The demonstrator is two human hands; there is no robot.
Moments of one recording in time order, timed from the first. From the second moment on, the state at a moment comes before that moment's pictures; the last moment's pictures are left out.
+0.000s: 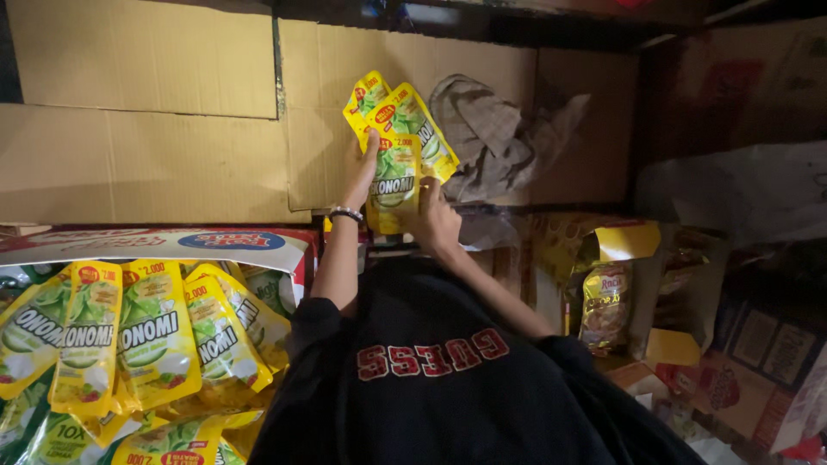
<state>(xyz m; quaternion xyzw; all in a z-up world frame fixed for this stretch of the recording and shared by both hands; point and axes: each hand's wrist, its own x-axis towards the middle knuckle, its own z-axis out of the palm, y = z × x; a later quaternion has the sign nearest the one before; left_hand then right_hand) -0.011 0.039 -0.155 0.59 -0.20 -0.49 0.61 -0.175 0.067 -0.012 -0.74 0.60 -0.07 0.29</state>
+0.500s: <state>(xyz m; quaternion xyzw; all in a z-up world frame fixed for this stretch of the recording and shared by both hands) -0.005 0.041 -0.135 0.55 -0.20 -0.56 0.59 -0.215 -0.072 -0.118 -0.77 0.50 -0.26 0.30</state>
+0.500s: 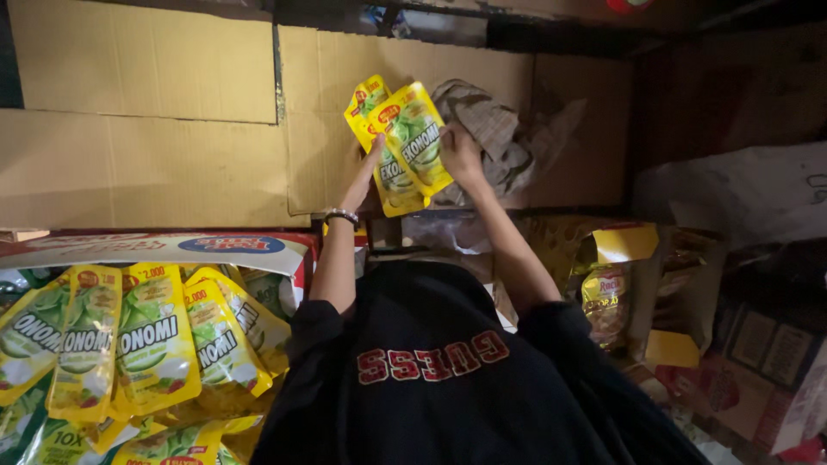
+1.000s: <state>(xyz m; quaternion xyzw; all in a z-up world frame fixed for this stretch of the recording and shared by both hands) -0.010 0.036 -0.149 0.59 -0.20 -0.52 0.58 -0.168 -0.043 -0.074 -0.70 0.62 -0.04 0.36</state>
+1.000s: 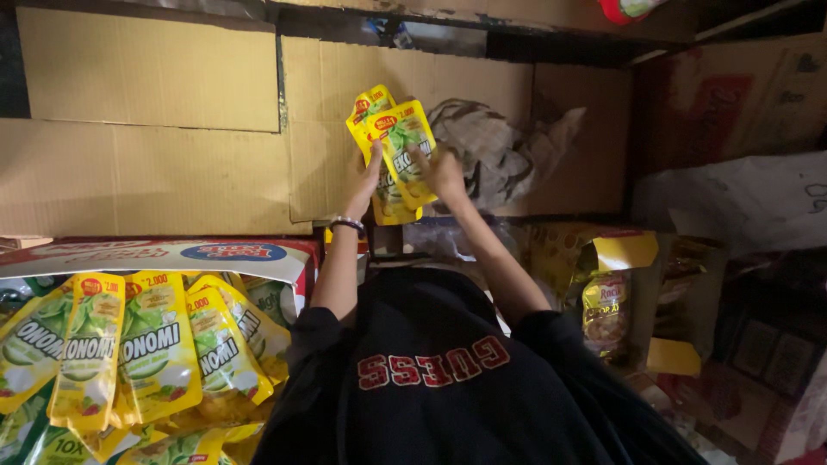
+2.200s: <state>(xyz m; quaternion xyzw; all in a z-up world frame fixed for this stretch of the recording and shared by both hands) 0.022 0.027 -0.082 0.50 -0.40 -0.50 0.59 -0.177 -0.014 -0.081 -0.68 0.41 -0.22 0.57</state>
